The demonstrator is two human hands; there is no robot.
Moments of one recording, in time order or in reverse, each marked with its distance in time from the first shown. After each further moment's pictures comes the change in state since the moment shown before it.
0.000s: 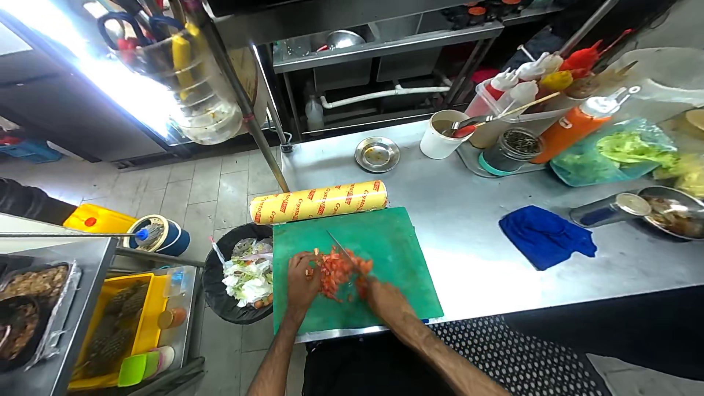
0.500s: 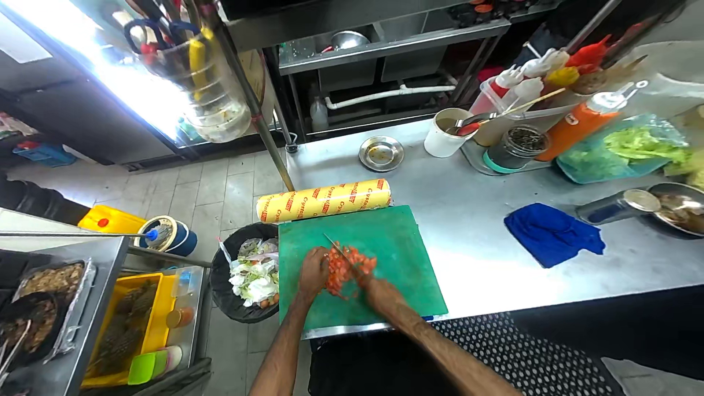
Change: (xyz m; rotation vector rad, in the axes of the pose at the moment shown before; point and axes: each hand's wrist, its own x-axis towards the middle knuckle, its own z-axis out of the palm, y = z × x) left_hand 0.020 -0.010 0.017 0.088 -0.428 -0.105; right_hand 0.026 0.001 0.024 0.027 -0.038 -0.077
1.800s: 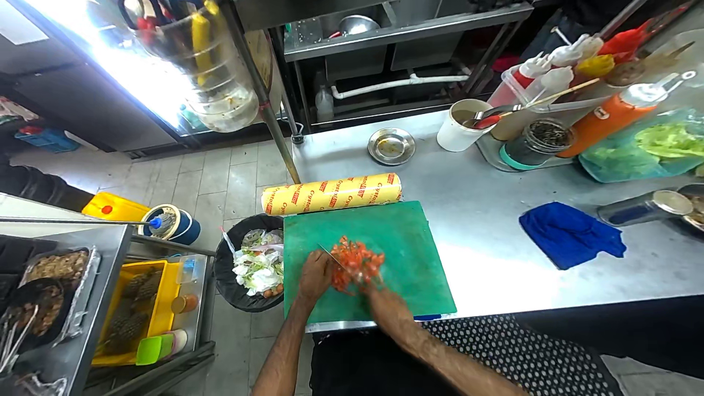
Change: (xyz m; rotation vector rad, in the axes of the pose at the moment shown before) left_hand -0.020 -0.019 0.004 0.117 0.087 0.157; right_hand -0.029 -0.023 0.013 -0.150 -0.026 0.003
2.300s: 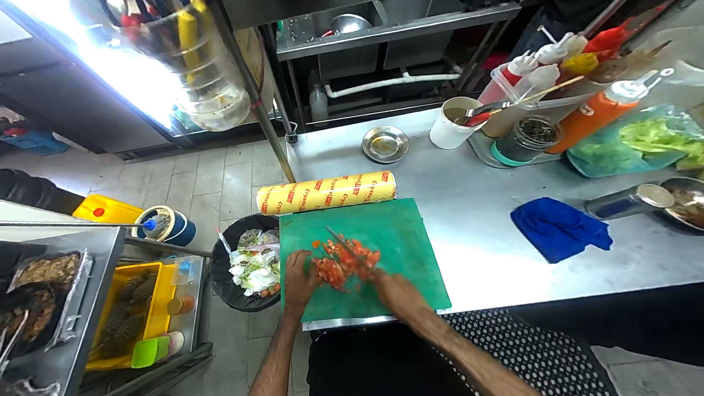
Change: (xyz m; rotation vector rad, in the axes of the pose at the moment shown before) left_hand -0.023 -0.003 -0.018 -0.039 0.354 -0.082; right_hand -0.003 0.034 -0.034 0.120 0.099 -0.066
